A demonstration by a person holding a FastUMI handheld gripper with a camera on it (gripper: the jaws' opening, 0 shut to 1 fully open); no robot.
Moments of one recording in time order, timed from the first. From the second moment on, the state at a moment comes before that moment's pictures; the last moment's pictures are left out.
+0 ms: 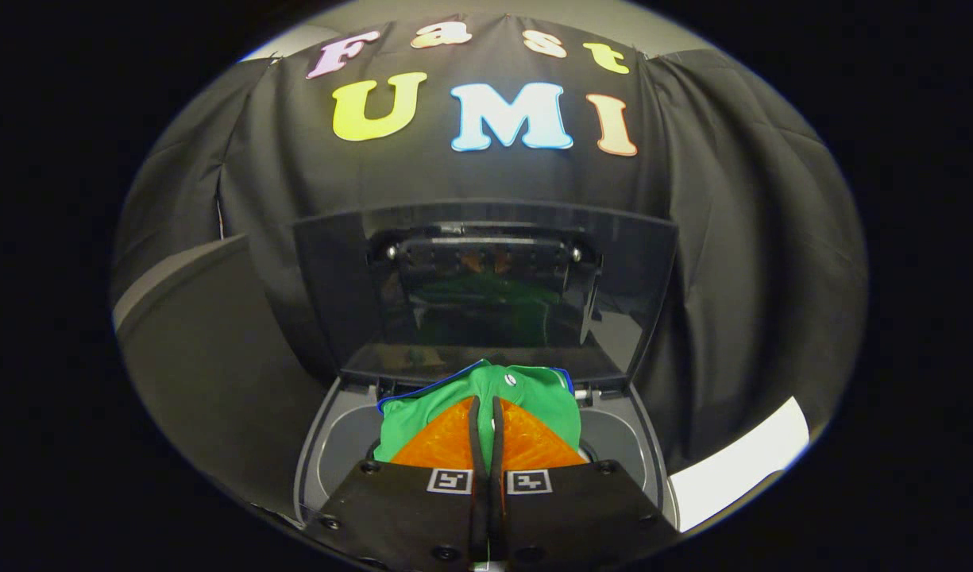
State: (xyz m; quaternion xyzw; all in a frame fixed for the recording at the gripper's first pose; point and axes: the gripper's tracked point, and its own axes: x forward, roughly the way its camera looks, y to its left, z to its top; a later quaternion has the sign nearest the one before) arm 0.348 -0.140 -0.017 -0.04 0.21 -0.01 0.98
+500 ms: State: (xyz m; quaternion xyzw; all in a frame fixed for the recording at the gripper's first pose) arm 0.362 -0.132 -0.088 -0.04 0.27 0.00 0.96
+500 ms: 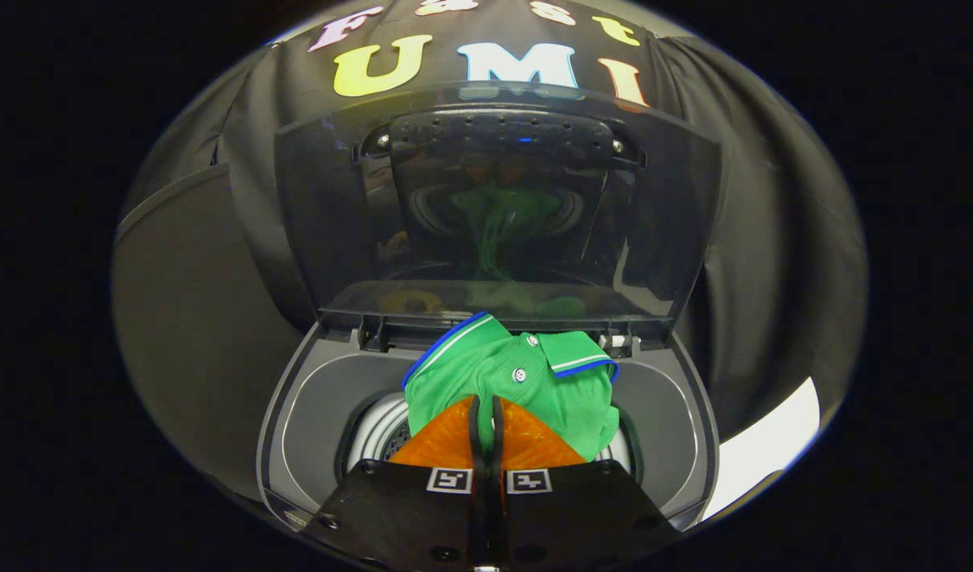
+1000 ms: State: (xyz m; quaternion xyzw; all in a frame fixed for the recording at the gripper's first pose) arm 0.361 -0.132 -0.121 -0.03 0.30 -0.01 0.95
